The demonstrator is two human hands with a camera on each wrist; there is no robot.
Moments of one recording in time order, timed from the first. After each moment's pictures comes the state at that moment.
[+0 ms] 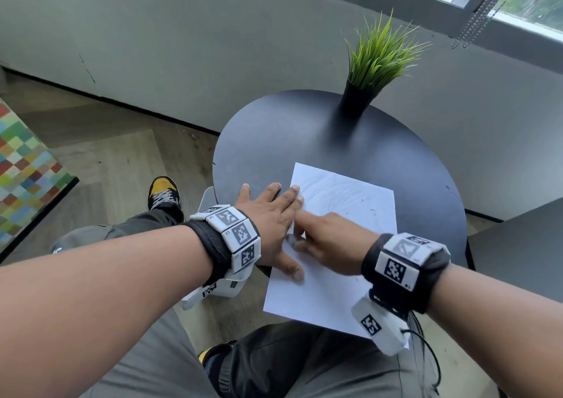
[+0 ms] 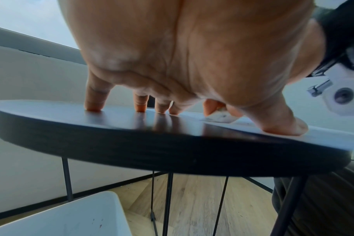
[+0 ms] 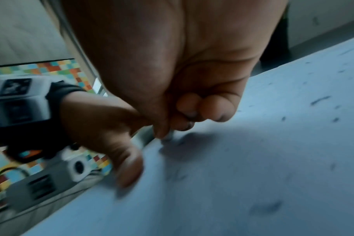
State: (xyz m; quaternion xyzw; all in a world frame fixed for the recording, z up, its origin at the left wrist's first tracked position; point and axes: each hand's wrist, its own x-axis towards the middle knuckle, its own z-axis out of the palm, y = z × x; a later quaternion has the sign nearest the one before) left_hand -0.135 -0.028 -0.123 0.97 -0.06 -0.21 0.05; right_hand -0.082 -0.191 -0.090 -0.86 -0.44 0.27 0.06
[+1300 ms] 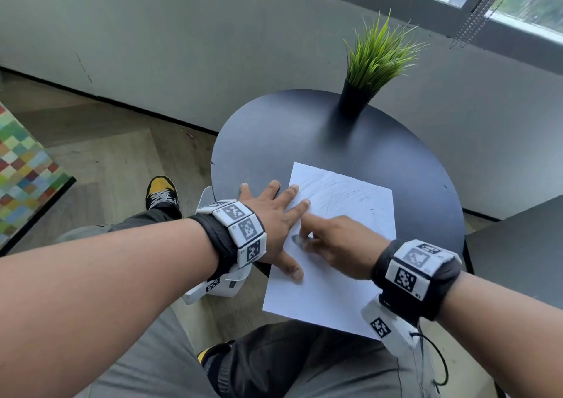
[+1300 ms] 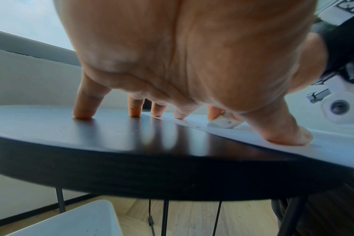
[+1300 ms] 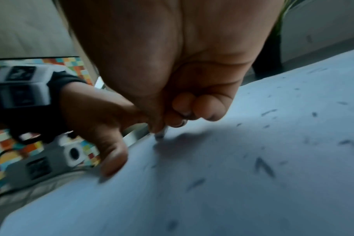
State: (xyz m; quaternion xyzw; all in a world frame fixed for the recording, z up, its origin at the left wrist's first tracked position) left_hand -0.130 -0.032 -0.123 0.98 -0.06 -0.21 0.03; right_hand -0.077 -0.212 -0.101 -0.86 -0.45 0.24 0.10
